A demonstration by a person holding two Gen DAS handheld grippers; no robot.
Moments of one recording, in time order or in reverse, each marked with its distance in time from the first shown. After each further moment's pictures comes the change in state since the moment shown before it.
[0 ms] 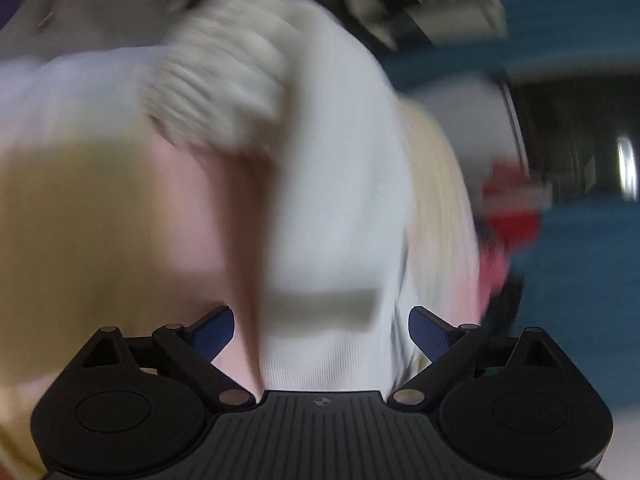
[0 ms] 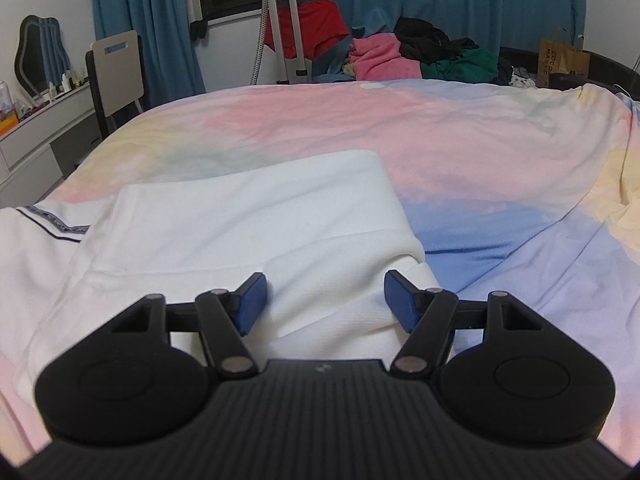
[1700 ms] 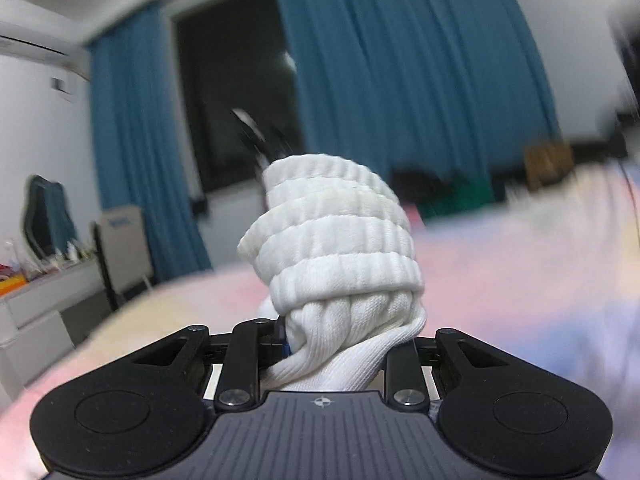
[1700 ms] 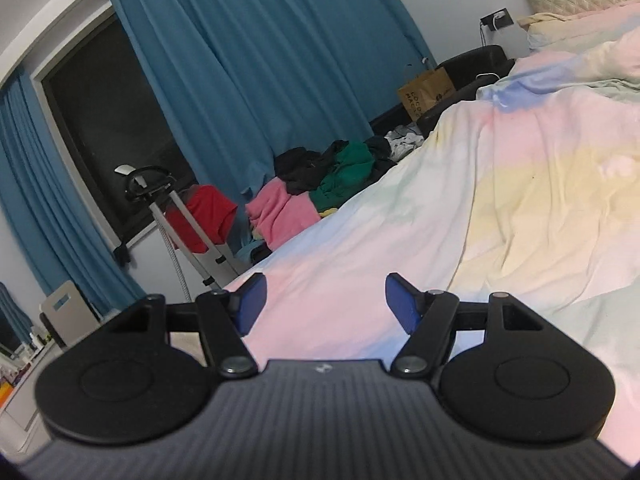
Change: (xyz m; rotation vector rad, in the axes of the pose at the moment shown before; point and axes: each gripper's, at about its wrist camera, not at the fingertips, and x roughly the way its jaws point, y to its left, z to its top) left arm 0.215 -0.227 -0.481 1.692 -0.514 0.015; right arm -0.073 -0.161 0.027 0.545 -0.433 -0.082
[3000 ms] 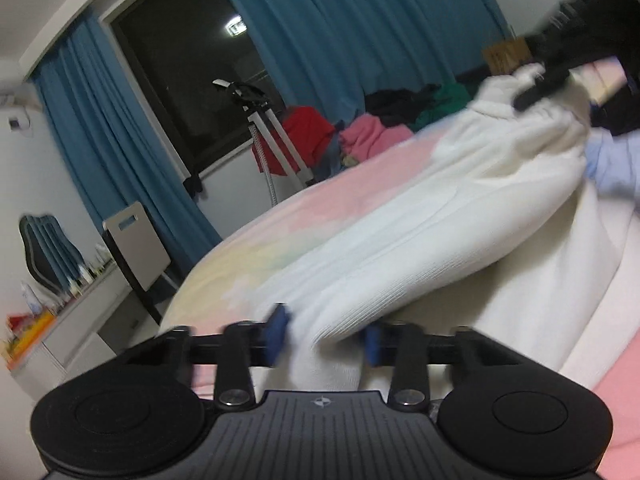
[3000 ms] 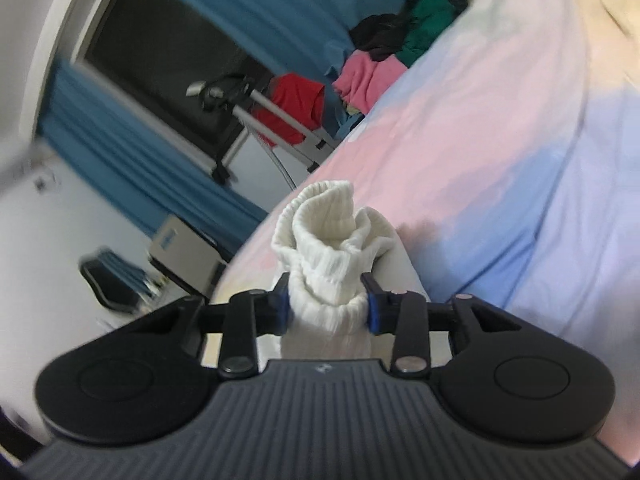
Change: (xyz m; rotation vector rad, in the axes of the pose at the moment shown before) left arm -0.091 0.188 -0.085 0.222 0.092 -0.055; right arm 0.026 0.017 -0.066 0.266 0.370 0.339
